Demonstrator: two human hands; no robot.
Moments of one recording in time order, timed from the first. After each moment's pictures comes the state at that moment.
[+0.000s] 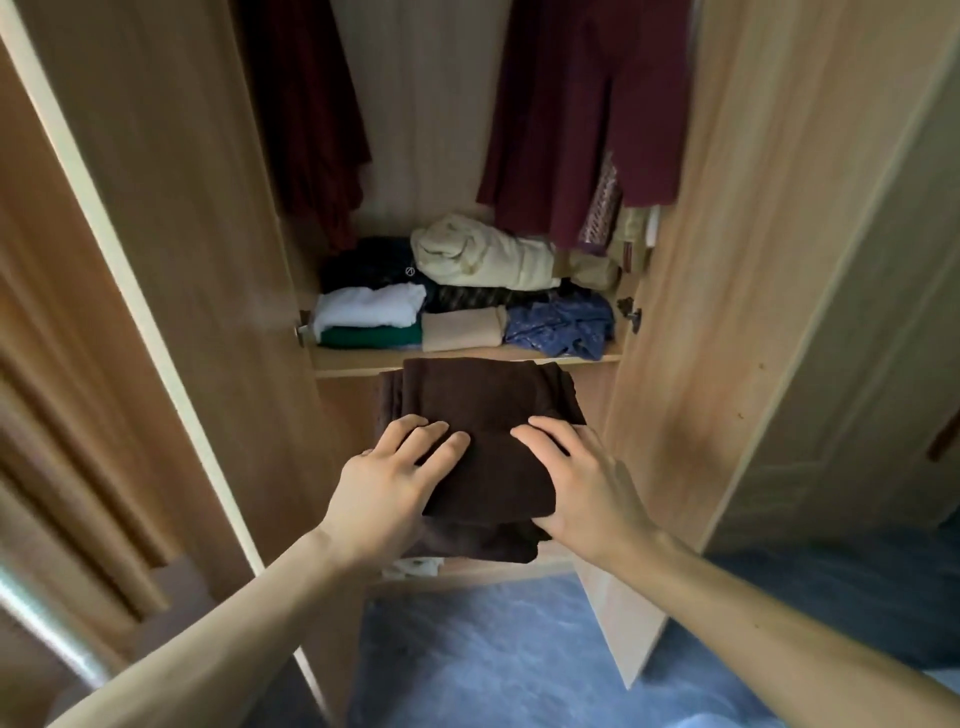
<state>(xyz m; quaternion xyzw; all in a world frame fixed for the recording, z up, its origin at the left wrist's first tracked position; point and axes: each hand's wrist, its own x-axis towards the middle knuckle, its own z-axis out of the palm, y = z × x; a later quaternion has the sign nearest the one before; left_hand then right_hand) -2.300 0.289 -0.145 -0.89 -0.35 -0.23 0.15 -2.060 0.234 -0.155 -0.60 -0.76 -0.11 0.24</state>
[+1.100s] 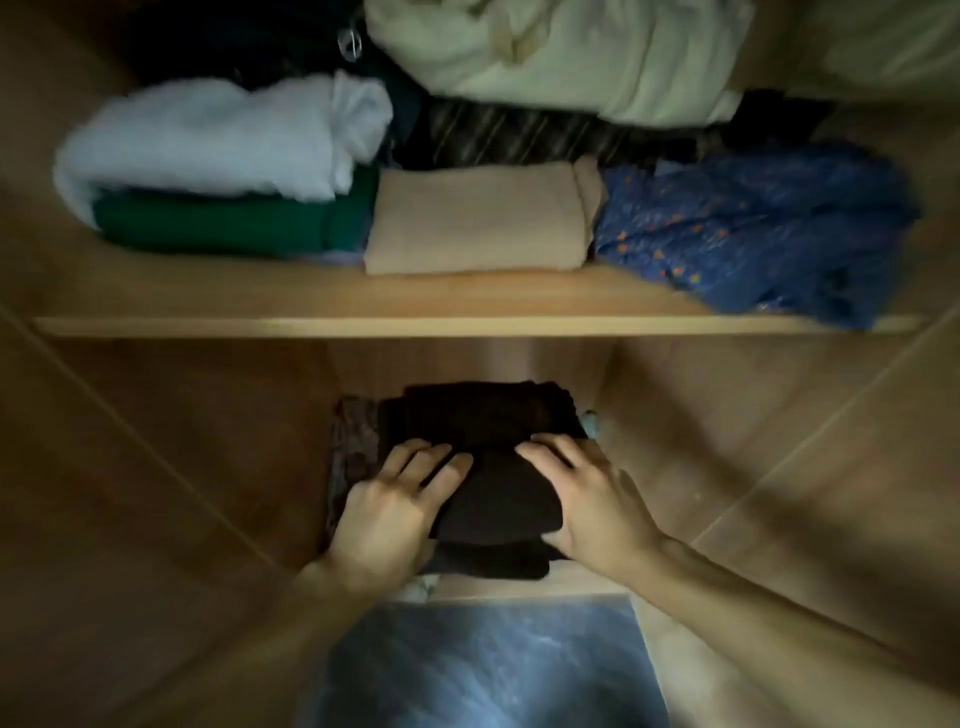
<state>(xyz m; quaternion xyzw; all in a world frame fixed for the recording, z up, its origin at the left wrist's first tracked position) -2.183 0.735 -0.490 -0.90 -0.42 -0.12 0.01 -1.937 0.708 -0.489 -0.59 -0.80 -0.01 0.14</state>
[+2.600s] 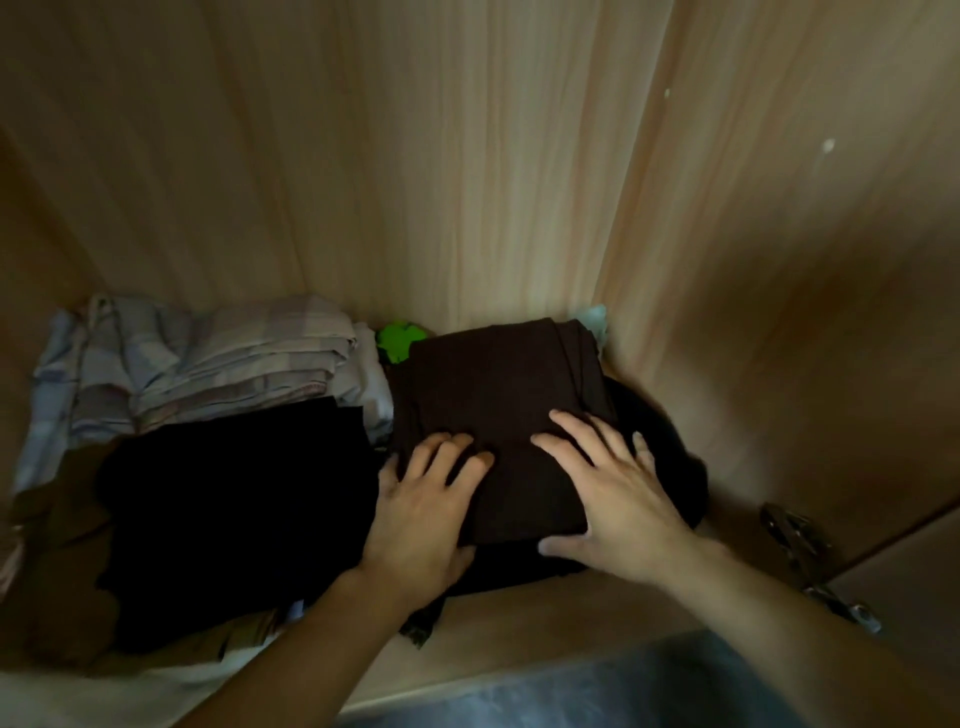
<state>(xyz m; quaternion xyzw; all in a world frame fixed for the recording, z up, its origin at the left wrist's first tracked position) -2.029 0.925 -1.073 -0.90 -0.43 -0.09 -0.01 -1.804 0.864 -1.046 -0.68 -0.73 0.04 0.05</state>
